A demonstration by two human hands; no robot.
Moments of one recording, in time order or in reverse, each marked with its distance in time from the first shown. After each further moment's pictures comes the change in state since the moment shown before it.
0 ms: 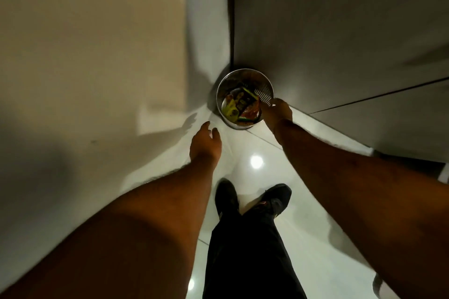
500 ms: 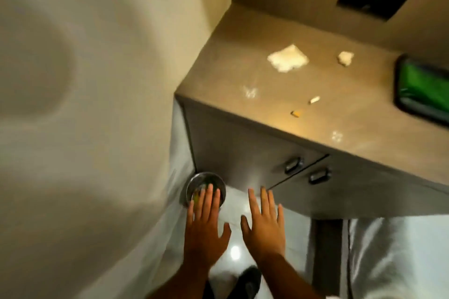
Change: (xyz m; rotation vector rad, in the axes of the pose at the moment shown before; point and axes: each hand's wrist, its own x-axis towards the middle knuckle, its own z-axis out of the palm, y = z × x) left_hand -0.210 0.124 -0.105 0.535 0.160 0.862; right_hand -0.256 -0.014 -0.164 -0.718 0.299 -0.393
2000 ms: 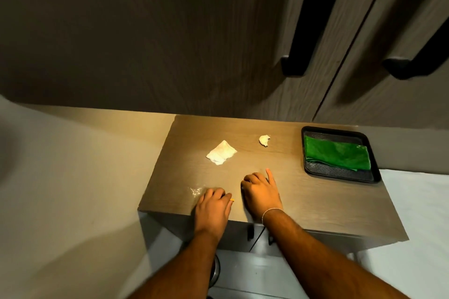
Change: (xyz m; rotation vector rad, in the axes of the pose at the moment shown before) left_hand 0.213 0.200 -0.225 0.195 0.090 0.294; right_hand 0.154 0.071 -0.321 -0.033 0.256 -0.188
